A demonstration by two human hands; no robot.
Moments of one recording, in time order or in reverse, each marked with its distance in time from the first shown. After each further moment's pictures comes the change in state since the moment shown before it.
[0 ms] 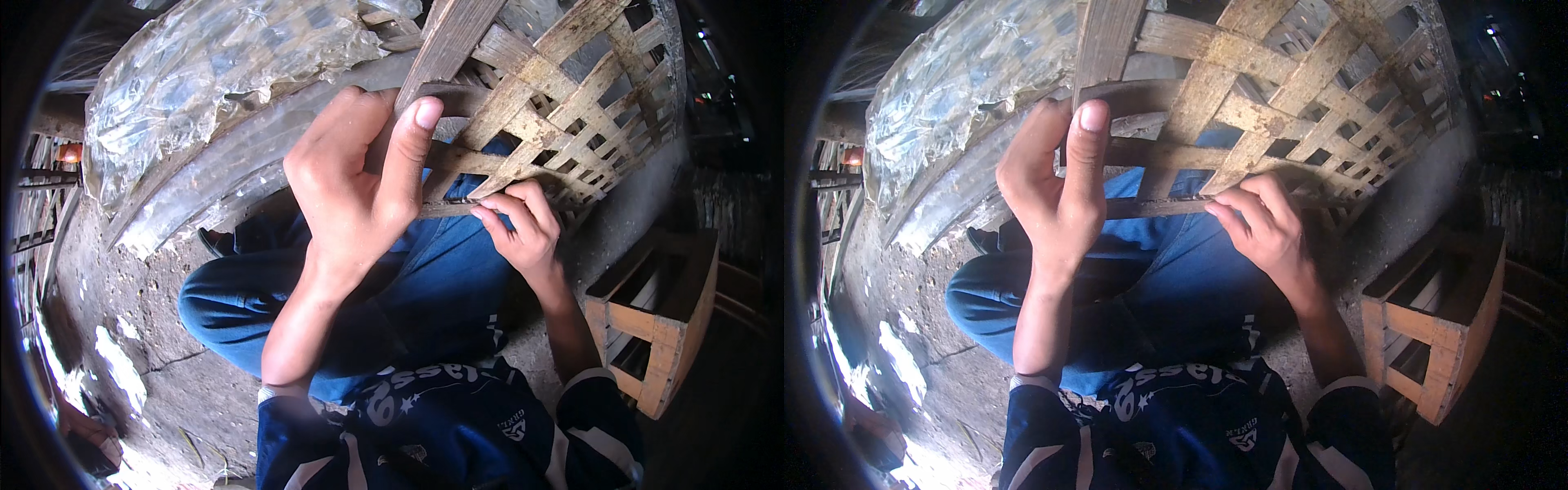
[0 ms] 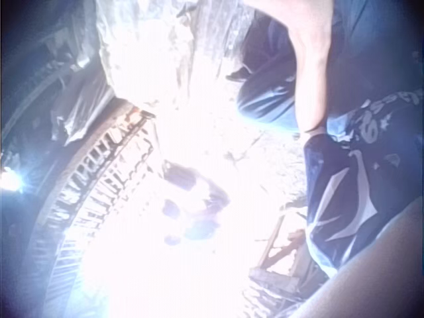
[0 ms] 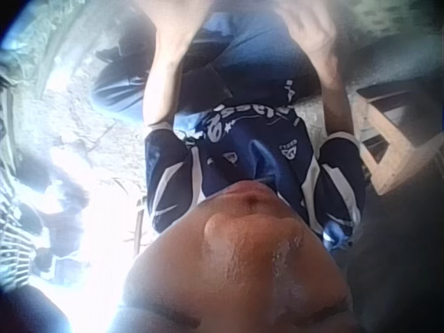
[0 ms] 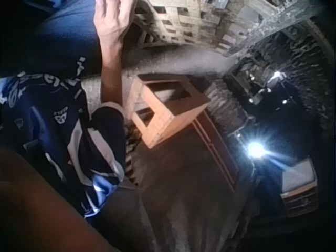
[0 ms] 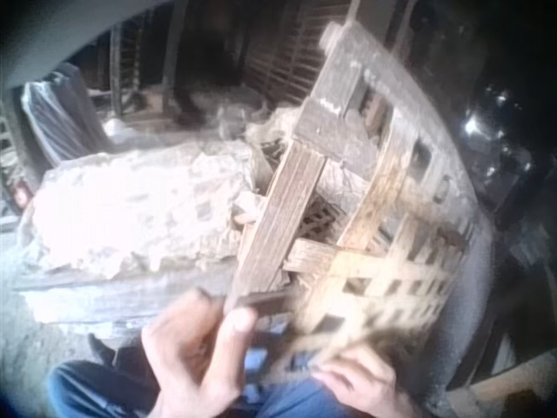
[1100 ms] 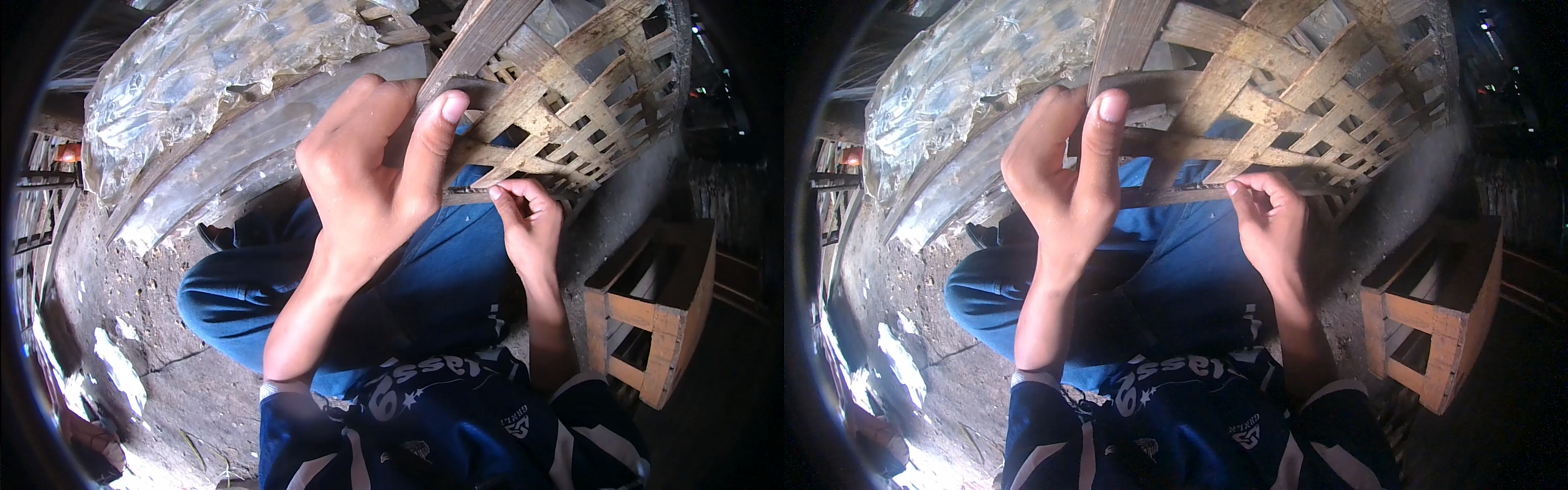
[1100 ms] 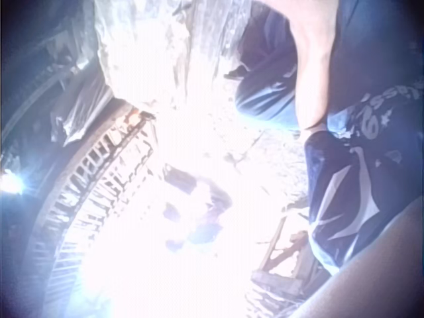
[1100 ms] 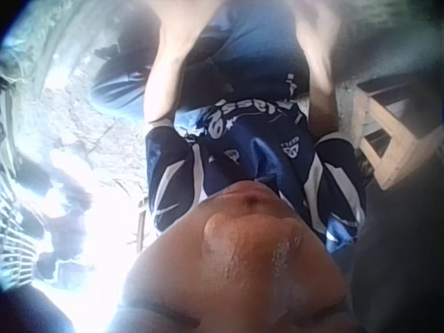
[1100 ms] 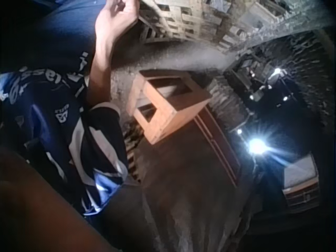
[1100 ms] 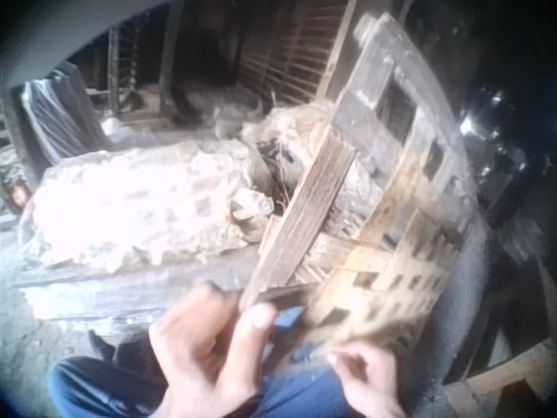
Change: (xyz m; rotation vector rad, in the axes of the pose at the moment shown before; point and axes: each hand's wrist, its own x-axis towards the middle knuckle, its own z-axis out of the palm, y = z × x) left_hand -0.003 0.009 0.002 -0.049 0.033 0.091; right_hand -0.011 -0.031 0.000 0.320 0.052 0.923
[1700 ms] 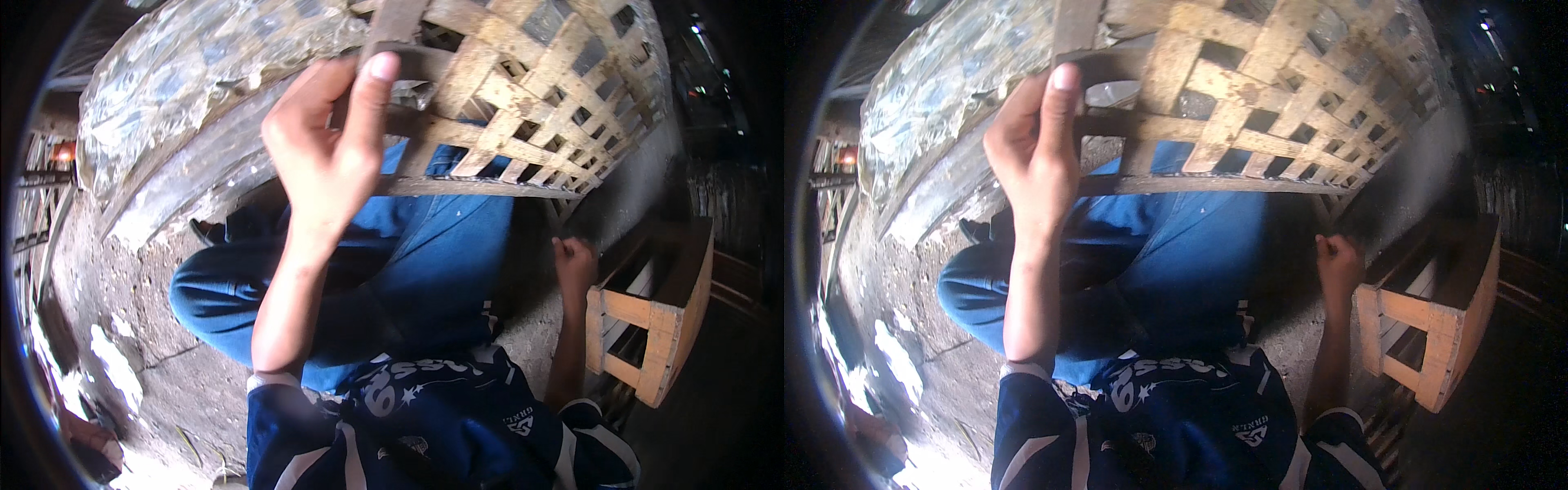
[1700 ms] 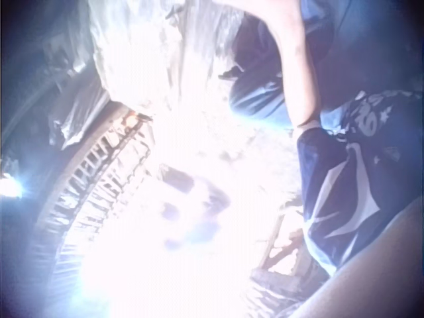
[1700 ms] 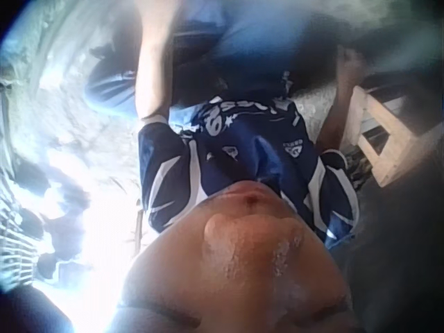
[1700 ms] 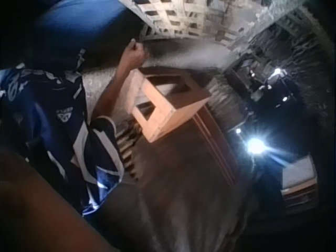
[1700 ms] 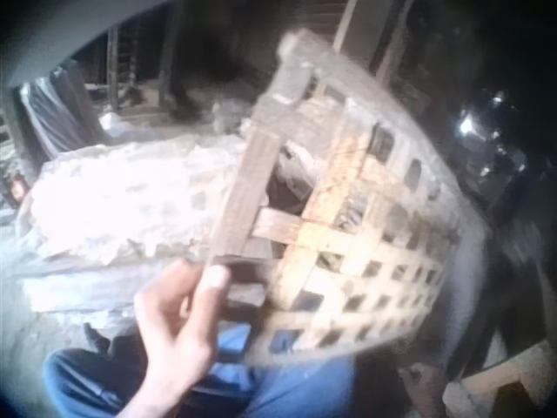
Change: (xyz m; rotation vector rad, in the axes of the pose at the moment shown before) left_hand -0.001 -0.020 -0.003 -0.083 0.015 -0.307; right_hand -0.039 0.155 -0.145 -1.061 0.106 -0.045
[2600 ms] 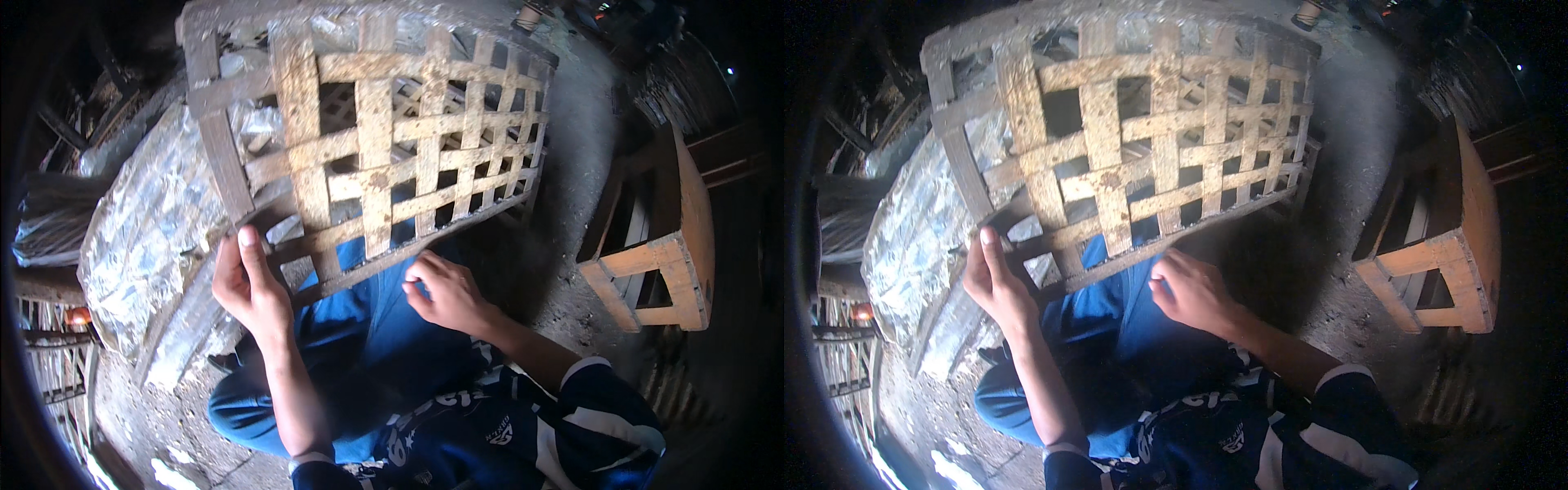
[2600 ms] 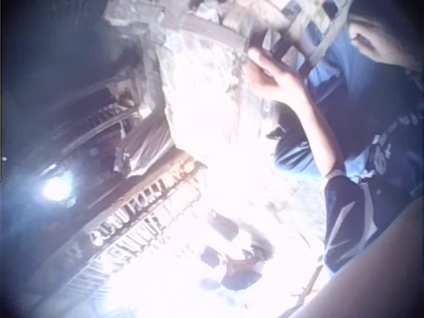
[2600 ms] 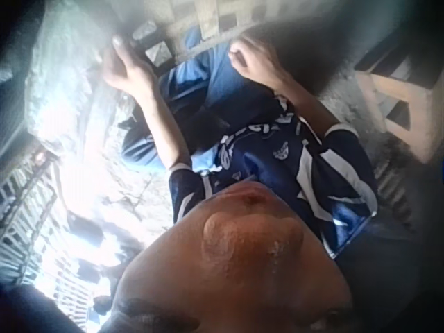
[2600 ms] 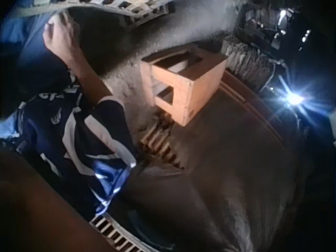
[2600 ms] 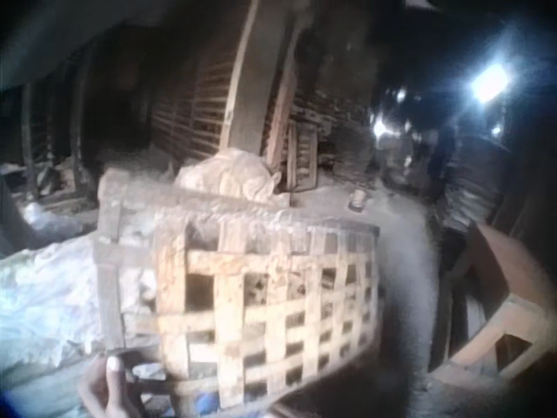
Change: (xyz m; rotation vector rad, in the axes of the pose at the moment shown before) left_hand -0.001 -0.008 0.001 0.032 -0.013 -0.060; right_hand 0.017 -0.187 -0.040 0.796 0.071 -0.478
